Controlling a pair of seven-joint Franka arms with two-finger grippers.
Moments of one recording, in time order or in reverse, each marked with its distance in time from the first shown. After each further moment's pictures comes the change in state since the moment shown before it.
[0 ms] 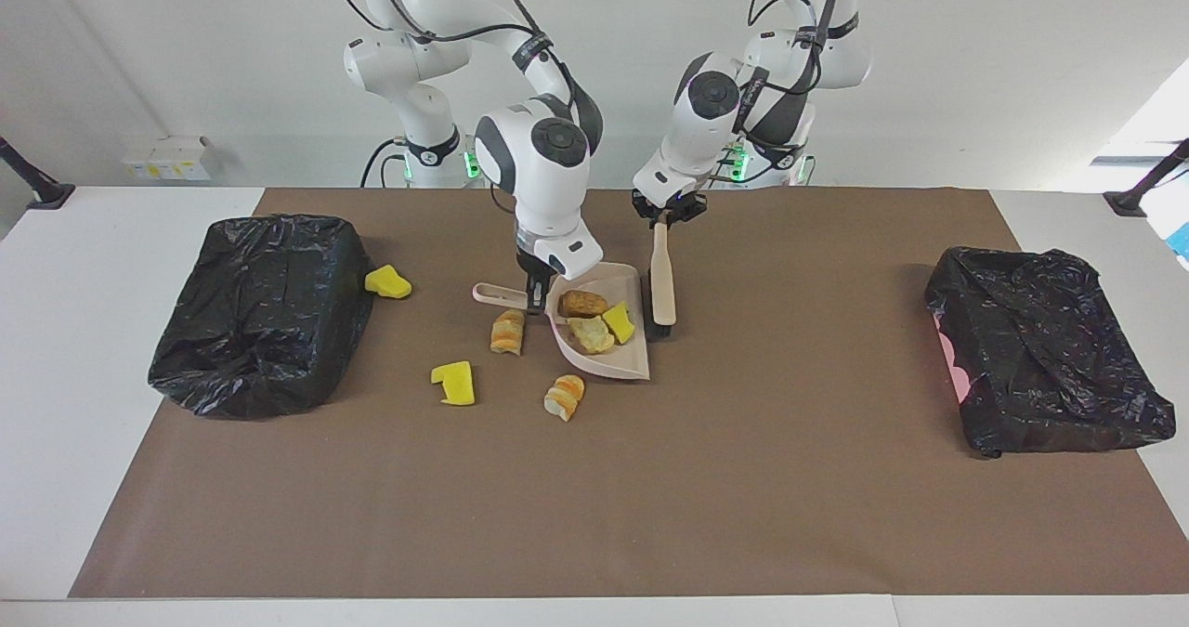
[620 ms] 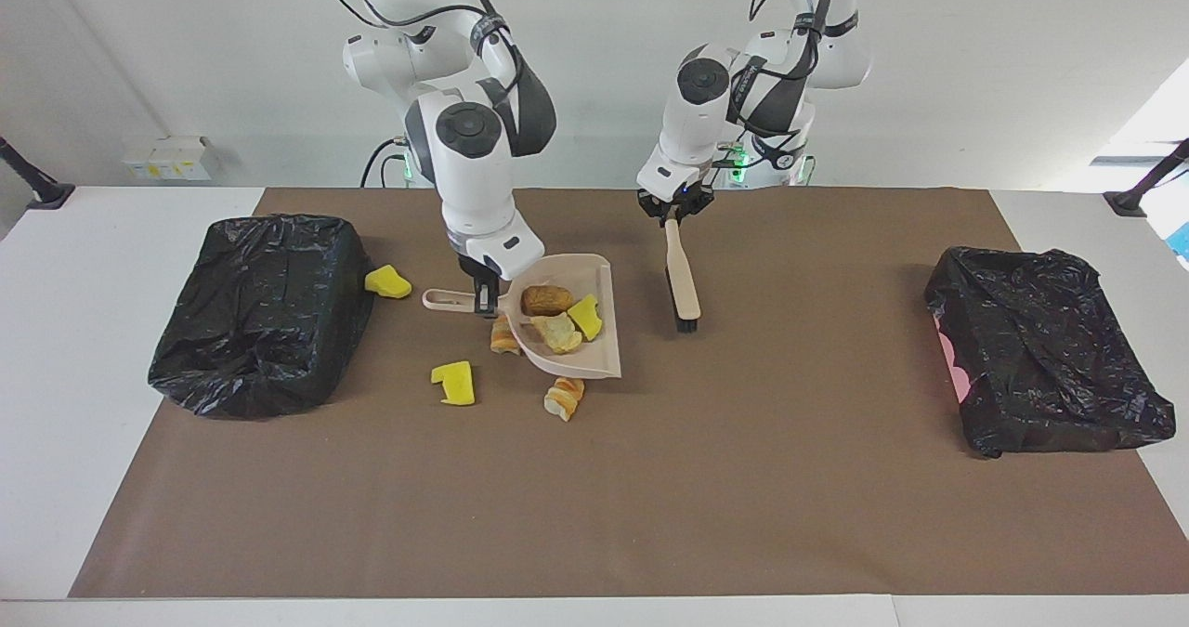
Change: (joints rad) left arm -0.016 -0.080 -0.059 -0.042 0.075 -0.017 -0.201; right arm -0.194 -0.030 -0.004 0.120 0.102 -0.145 -0.270
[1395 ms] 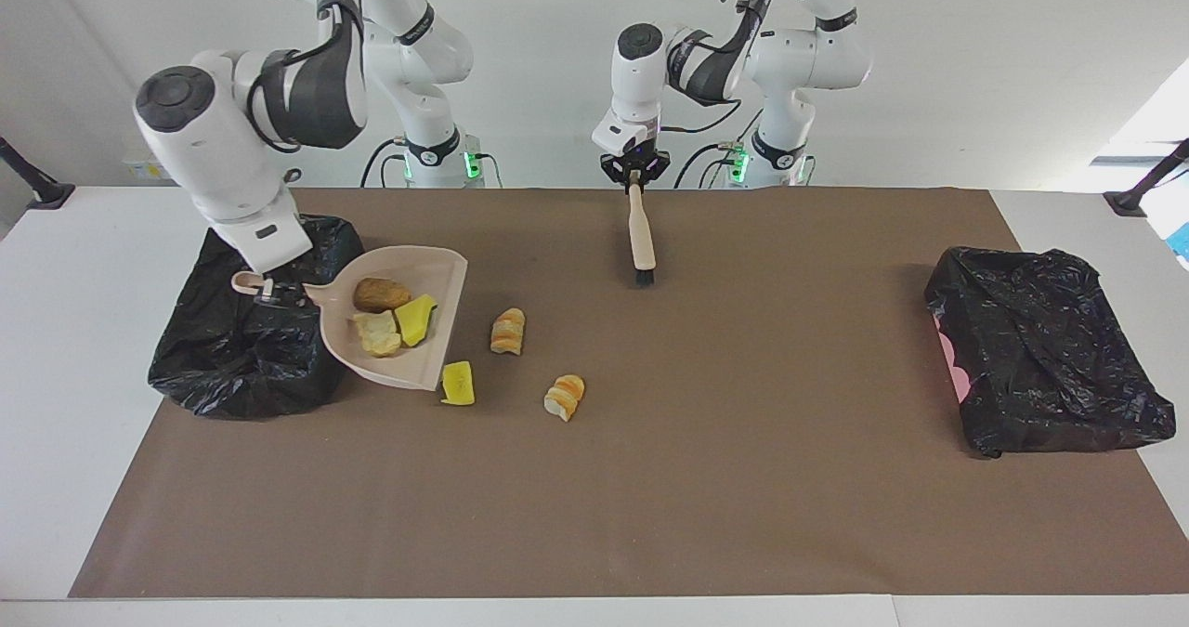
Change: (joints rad) left arm -0.023 -0.122 -0.266 -0.163 -0.167 0.137 -0.104; right arm -0.386 -0.043 -0.014 0.078 -0.008 -0.110 -0.293
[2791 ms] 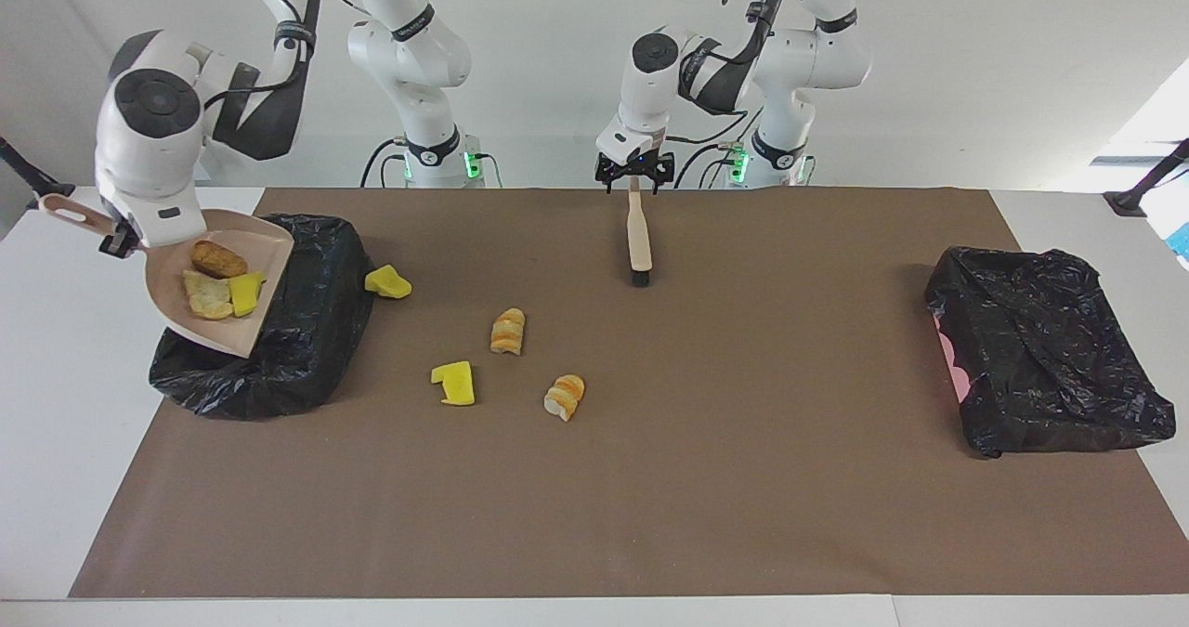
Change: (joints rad) left arm 0.016 0.093 0.131 0.106 0.045 -0.036 0.140; right arm -0.099 -0.144 0.013 -0.230 -0.703 0.034 0.117
